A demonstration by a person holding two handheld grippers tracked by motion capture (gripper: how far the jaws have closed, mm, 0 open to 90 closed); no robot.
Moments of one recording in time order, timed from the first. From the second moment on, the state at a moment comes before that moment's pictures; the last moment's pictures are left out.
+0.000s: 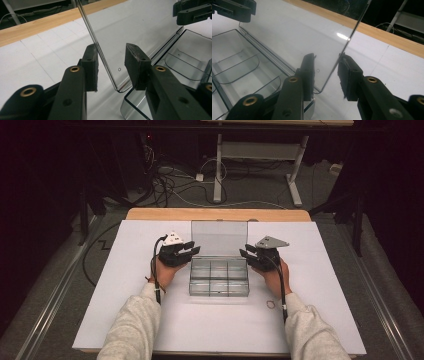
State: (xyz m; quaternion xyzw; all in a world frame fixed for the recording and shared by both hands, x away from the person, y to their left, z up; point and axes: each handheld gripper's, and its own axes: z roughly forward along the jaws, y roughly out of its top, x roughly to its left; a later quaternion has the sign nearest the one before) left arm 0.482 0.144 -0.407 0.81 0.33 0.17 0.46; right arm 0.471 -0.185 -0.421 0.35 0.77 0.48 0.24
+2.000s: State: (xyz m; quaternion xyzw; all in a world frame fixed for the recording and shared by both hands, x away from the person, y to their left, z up) left arm 0.466 0.146 -0.401 0.84 0.30 0.19 0.41; right arm 0.454 -0.184 -0.421 0.33 0.79 0.45 0.27
